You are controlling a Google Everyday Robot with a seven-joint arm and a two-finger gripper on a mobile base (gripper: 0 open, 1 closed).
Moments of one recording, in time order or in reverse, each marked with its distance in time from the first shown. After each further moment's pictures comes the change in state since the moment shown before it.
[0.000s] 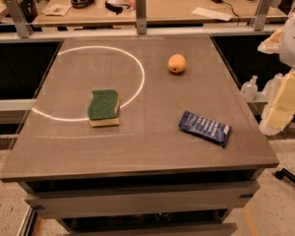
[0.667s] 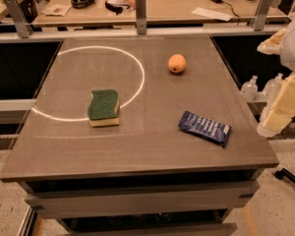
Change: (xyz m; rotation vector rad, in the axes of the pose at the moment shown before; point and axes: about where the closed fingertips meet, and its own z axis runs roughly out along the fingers) arm -0.004 0.002 0.002 0.023 -0.046 -0.009
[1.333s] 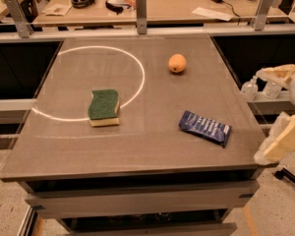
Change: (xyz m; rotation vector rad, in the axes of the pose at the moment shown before) arm 0.019 0.029 0.036 0.003 -0.268 0.013
